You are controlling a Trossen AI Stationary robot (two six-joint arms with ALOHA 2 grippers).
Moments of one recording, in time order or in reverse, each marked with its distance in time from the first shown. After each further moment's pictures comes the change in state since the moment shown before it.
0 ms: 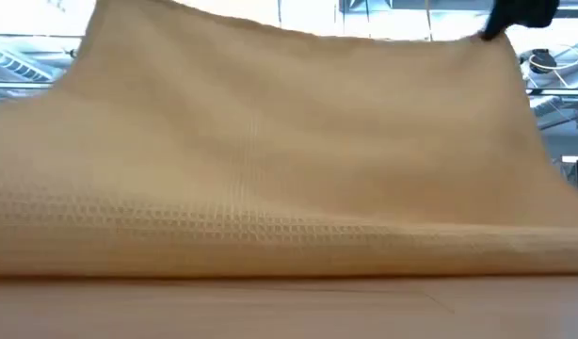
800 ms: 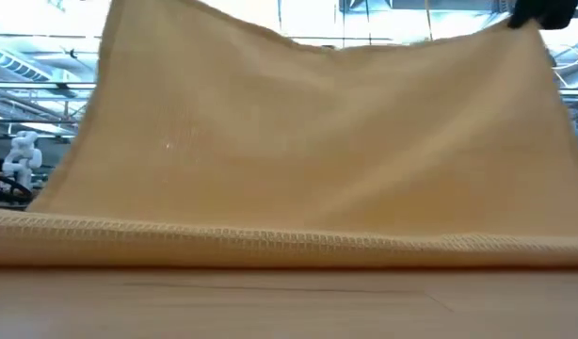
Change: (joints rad) left arm 0.008 -0.036 -0.128 0.276 0.036 -0.047; right arm 0.001 -0.086 -0.010 -0.005 -0.136 0.006
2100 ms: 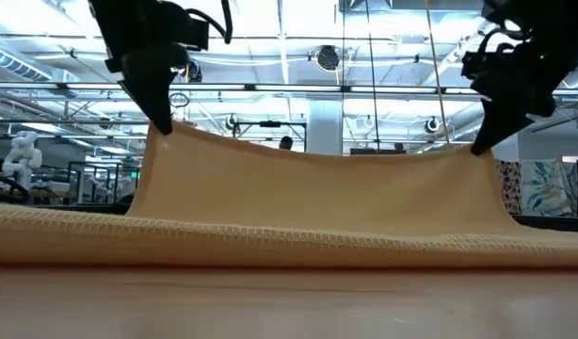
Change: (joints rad) left arm 0.197 0.357 -0.117 -0.075 -0.172 0.047; right arm -0.144 0.033 -0.576 0.397 0.359 -0.011
